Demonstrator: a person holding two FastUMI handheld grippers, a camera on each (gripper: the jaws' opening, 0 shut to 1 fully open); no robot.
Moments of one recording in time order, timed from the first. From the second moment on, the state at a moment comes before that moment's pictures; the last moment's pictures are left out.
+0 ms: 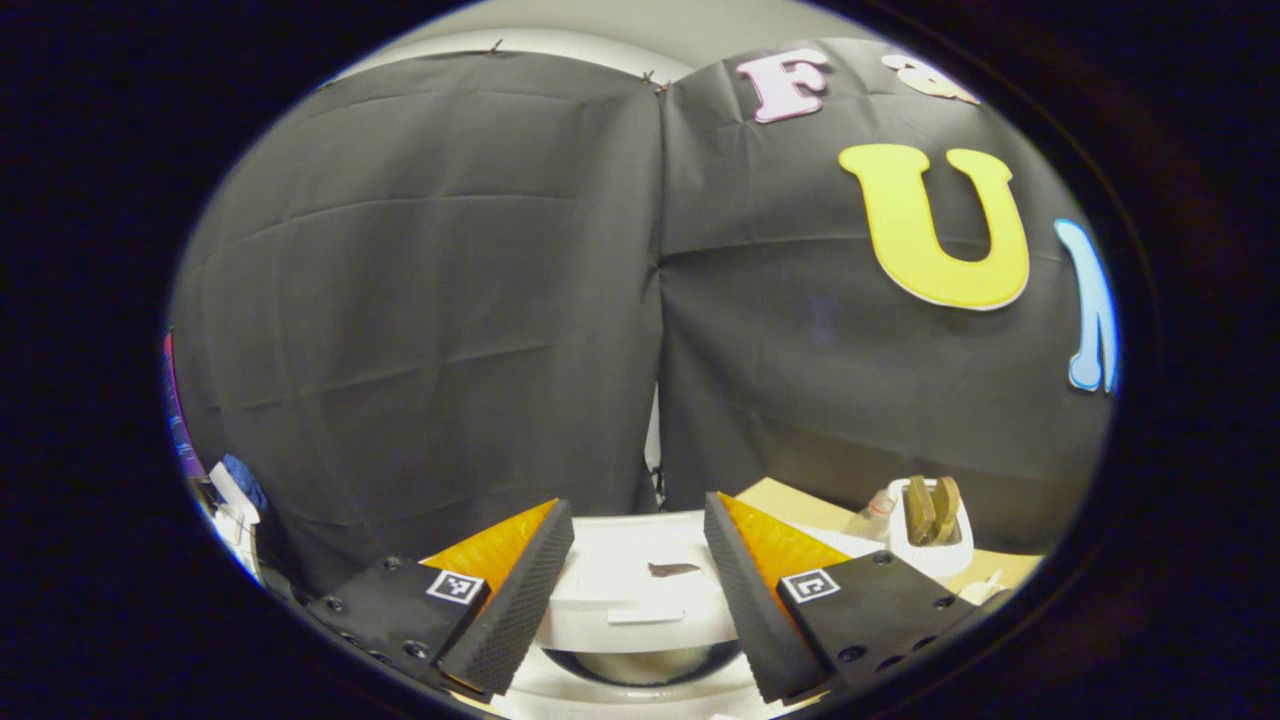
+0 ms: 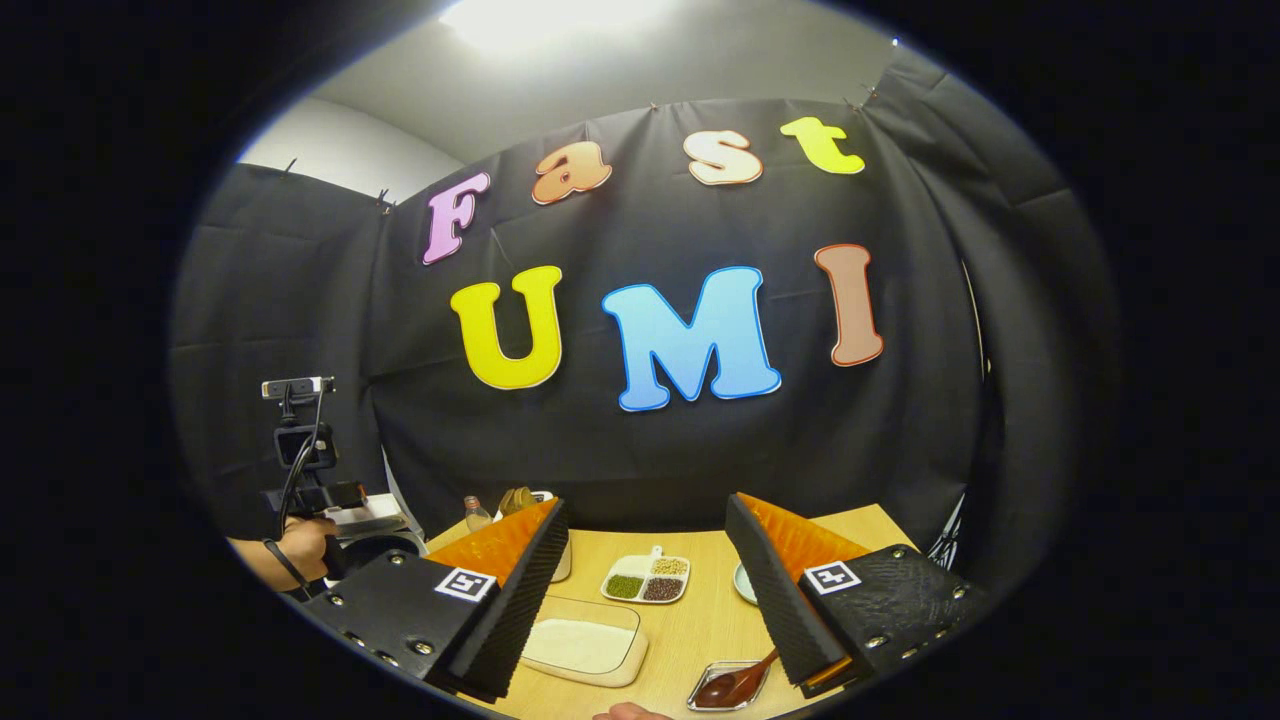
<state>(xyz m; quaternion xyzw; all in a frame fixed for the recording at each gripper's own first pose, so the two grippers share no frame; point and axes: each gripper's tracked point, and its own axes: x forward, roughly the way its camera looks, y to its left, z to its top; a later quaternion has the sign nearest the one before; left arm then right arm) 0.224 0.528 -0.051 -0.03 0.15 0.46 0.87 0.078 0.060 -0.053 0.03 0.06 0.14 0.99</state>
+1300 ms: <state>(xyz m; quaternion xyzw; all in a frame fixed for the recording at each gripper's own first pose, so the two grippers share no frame) 0.222 0.536 -0.127 -0.07 0.26 0.37 0.89 0.048 0.094 -0.070 0.03 0.09 0.14 0.98</state>
